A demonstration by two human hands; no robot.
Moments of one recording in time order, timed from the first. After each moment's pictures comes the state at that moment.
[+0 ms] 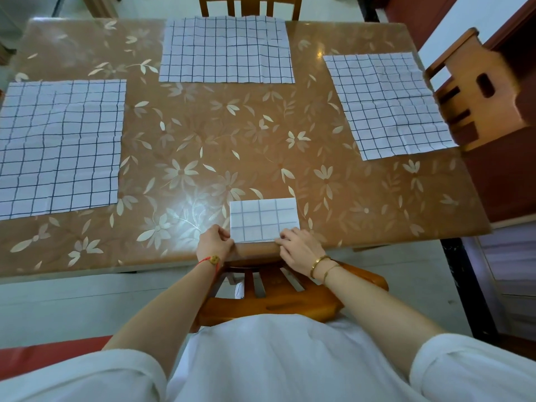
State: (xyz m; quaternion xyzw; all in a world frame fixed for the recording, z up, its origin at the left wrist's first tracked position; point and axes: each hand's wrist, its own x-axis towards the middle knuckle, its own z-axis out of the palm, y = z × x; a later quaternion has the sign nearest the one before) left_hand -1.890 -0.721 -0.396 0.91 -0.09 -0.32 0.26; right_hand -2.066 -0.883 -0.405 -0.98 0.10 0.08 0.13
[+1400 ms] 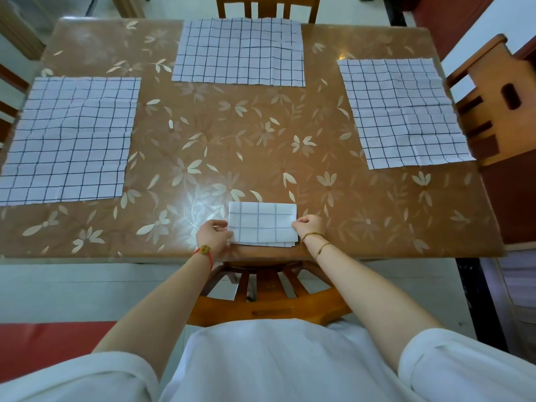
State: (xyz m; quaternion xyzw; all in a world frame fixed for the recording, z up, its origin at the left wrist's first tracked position) left_hand -1.890 -0.742 -0.387 0.85 0.06 -0.35 0.39; right_hand -2.018 -0.933 -0.389 -0.62 0.61 0.02 0.49
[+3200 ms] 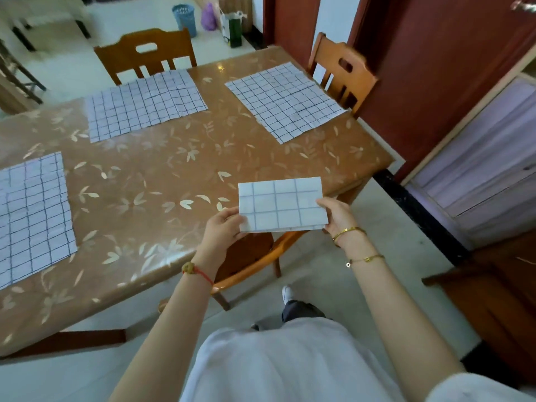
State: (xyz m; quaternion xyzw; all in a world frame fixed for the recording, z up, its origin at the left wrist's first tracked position) left_hand -2.021 -0.740 -0.267 0.67 -0.13 -0.51 0.52; right_hand -2.232 -0.874 -0.282 -0.31 0.56 -0.34 0.69
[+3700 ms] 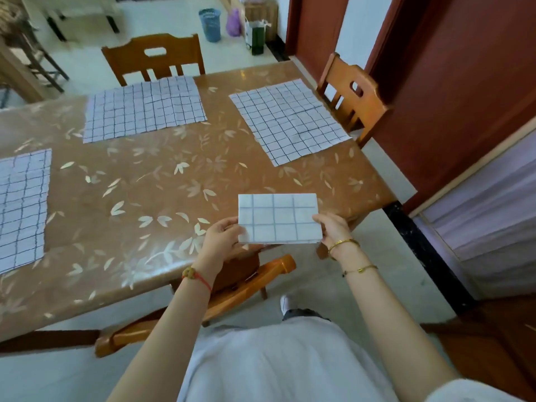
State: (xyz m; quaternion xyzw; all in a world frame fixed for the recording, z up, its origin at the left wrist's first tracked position) left_hand -2.056 -0.840 -0.294 0.68 -0.08 -0.50 0.54; right_hand -2.255 -0.991 -0.308 -0.35 0.57 -0.28 0.69
